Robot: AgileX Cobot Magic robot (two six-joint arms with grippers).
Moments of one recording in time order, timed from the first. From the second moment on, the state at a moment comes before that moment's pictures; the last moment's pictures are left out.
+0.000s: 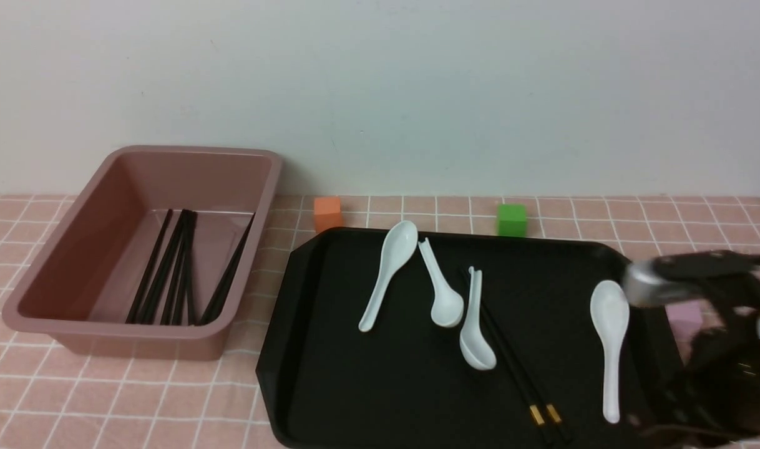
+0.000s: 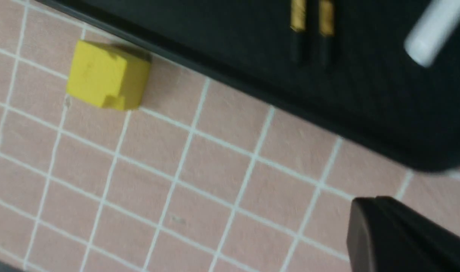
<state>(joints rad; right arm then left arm) 0.36 1.32 -0.85 0.24 0.90 -0.01 0.02 -0.01 0.03 -0.04 0.39 -0.34</state>
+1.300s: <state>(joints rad) 0.50 1.91 -1.15 -0.04 0.73 0.31 0.02 -0.01 0.03 -0.04 0.39 -0.34</state>
